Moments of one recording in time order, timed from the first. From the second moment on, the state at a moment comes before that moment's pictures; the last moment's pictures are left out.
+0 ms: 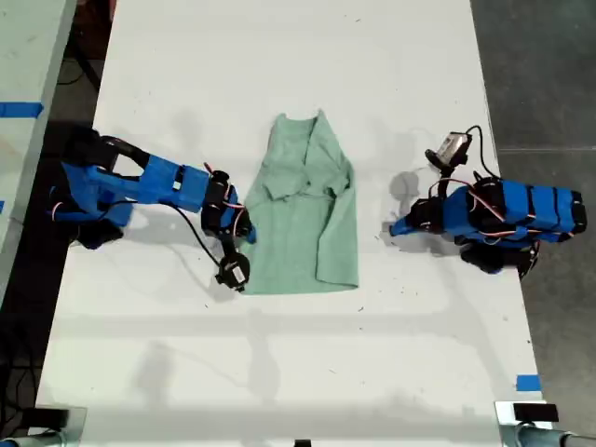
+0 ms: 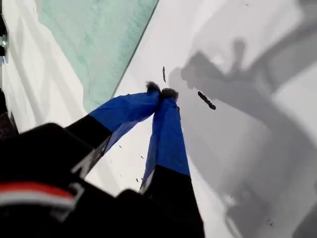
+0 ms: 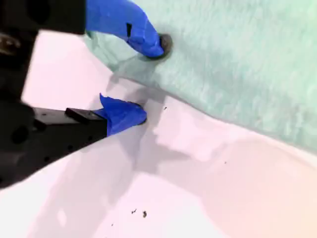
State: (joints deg) arm 0 -1.8 80.6 98.3 68.8 -16.3; arm 1 6.9 200.1 175.1 74.3 -5.1
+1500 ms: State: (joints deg) arm 0 -6.7 66.0 59.2 73.2 5.3; arm 1 6.9 200.1 175.1 74.3 -5.1
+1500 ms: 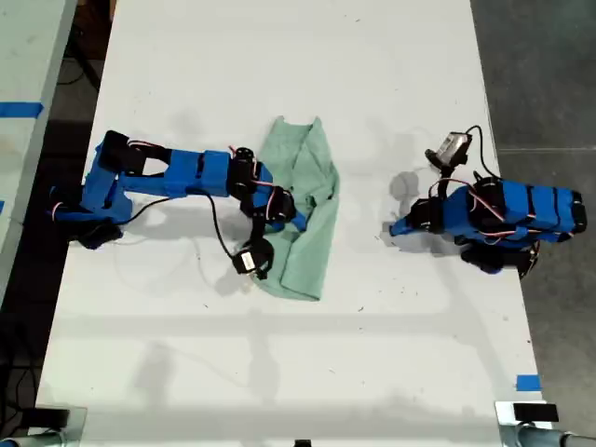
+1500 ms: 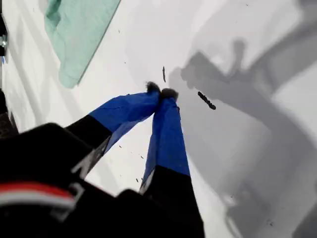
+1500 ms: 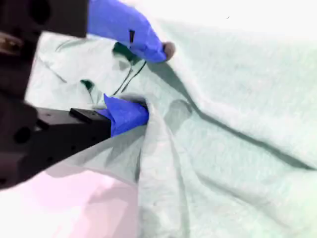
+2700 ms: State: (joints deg) arm 0 -10.8 55.3 58.2 67.3 -5.6; arm 1 6.9 200.1 175.1 74.3 -5.1
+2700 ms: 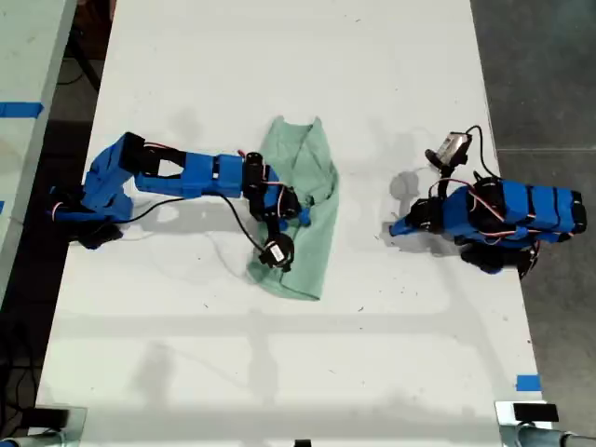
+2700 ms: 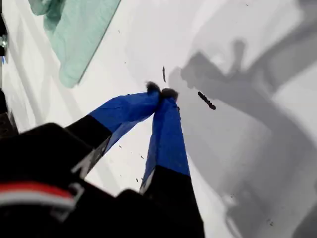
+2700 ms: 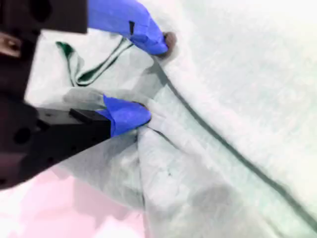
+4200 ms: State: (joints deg) arm 0 -10.3 202.4 180.2 63.5 -0.6; arm 1 6.9 200.1 175.1 74.3 -4.9
